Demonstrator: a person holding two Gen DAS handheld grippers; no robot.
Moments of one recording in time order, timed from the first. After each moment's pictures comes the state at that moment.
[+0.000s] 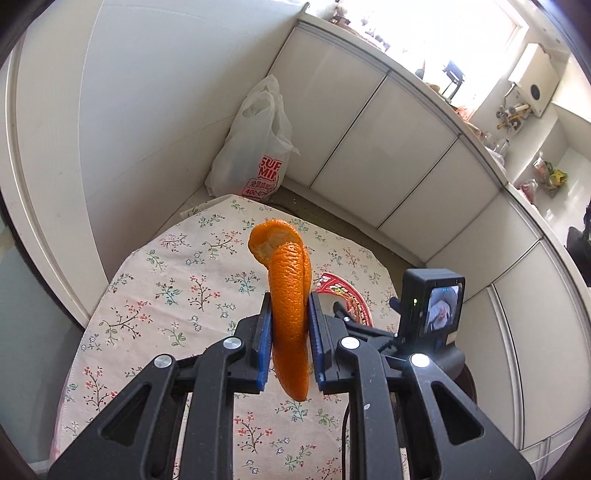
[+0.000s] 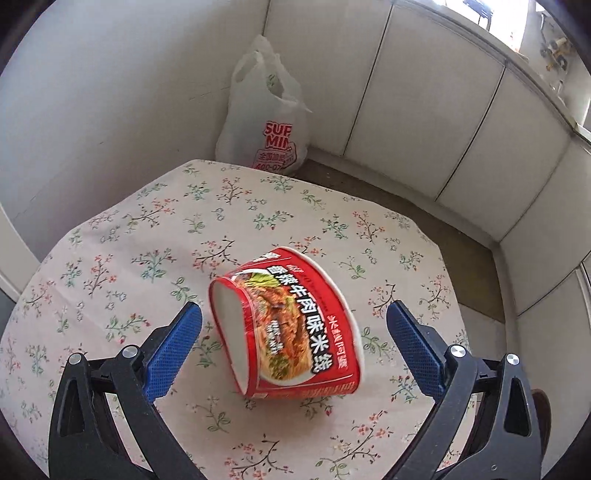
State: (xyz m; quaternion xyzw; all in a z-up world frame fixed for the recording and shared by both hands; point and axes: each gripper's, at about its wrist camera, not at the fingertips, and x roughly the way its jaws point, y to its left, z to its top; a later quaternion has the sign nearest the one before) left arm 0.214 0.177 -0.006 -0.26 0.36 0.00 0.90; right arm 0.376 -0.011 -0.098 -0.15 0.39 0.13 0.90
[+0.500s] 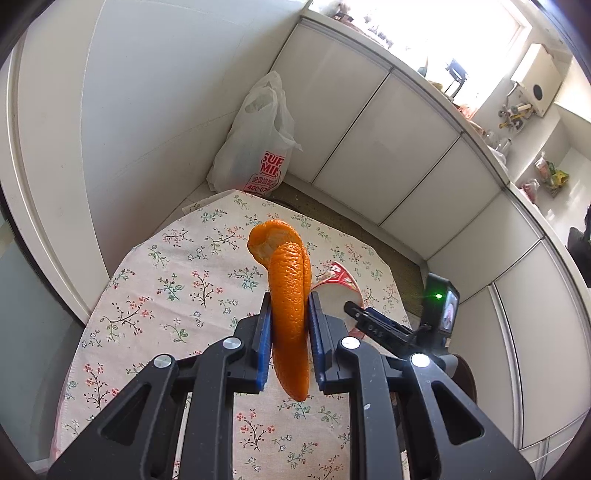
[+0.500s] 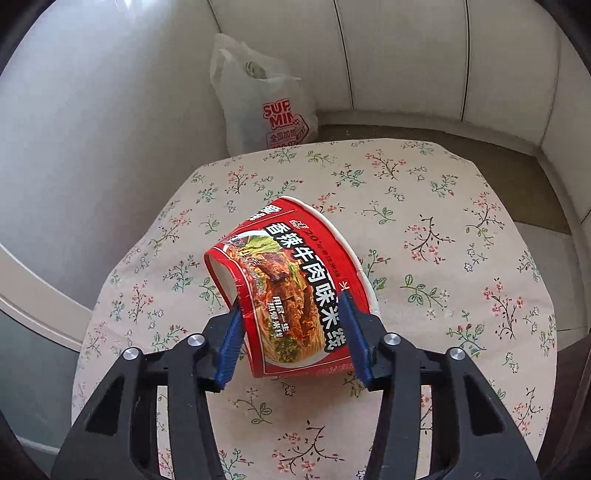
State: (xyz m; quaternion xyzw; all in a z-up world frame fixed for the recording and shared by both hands) left arm 0.215 0.179 -0.011 -0.26 0.37 0.00 0.89; right arm 0.387 -0.057 -0.123 0.04 0.46 0.19 0.87
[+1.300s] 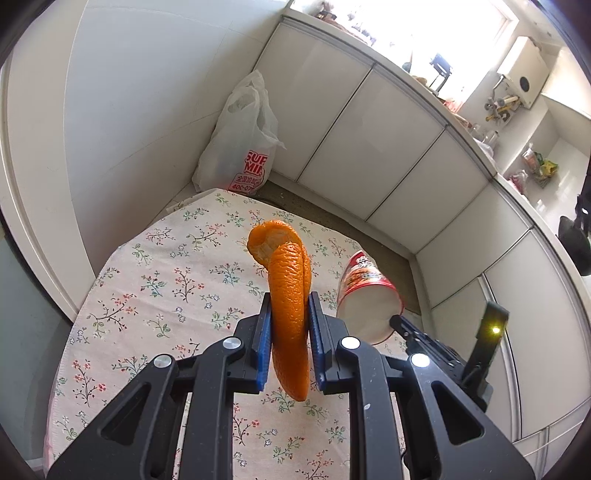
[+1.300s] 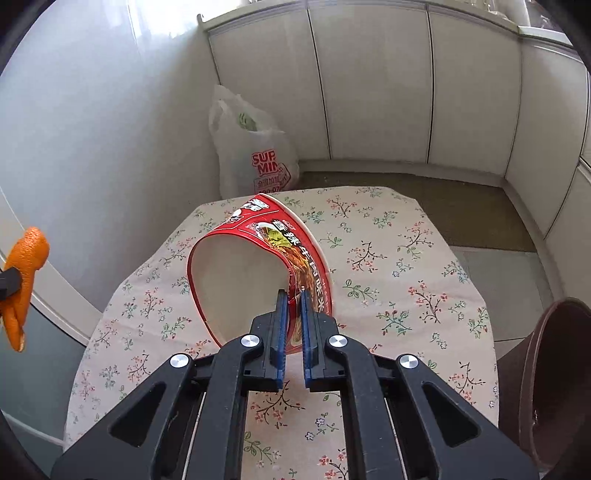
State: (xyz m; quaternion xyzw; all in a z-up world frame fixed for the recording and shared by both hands) left arm 0.211 0.162 -0.004 -0.25 0.36 -0.03 0.90; right arm 0.313 -0.107 -0.064 0.04 0.38 0.16 0.91
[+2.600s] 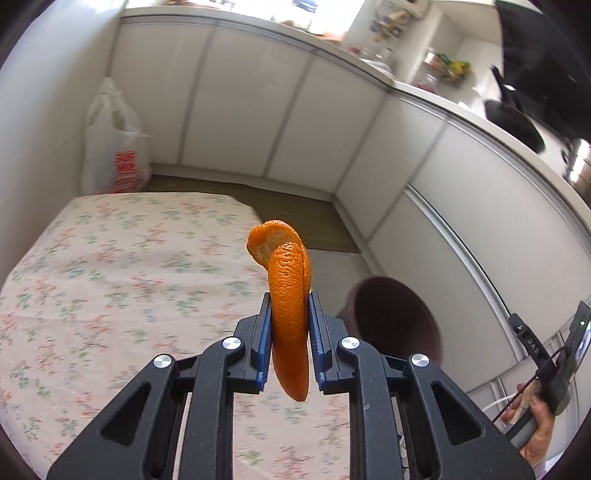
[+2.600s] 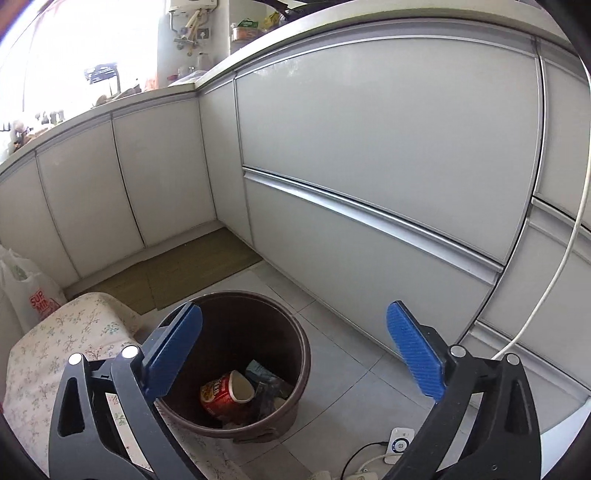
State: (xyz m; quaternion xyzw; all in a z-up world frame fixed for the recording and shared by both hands) left arm 0.216 -0.076 -0.003 -0.13 0.36 -0.20 0.90; right arm 0.110 -0.425 -0.016 0.13 0.25 -0.32 0.91
